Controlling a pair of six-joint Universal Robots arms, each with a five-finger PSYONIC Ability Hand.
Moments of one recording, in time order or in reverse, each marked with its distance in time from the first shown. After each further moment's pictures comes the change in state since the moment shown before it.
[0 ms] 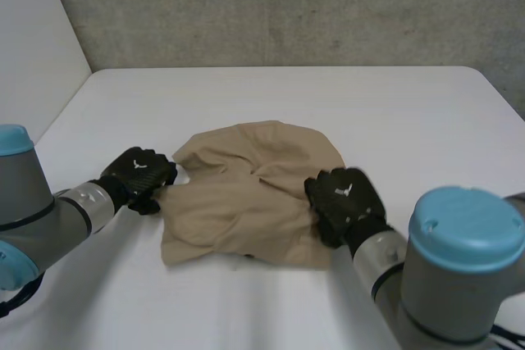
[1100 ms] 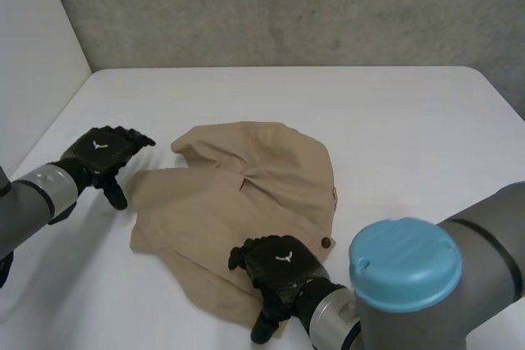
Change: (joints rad) left arm 0.124 0.067 0.019 -0.043 0.013 -0.066; right arm 0.186 0.054 -0.070 0.255 -0.161 0.321; left_hand -0.683 -0.646 -0.653 -0.668 -0.643; right_hand -0.603 -0.761 -0.768 -0.785 -0.752
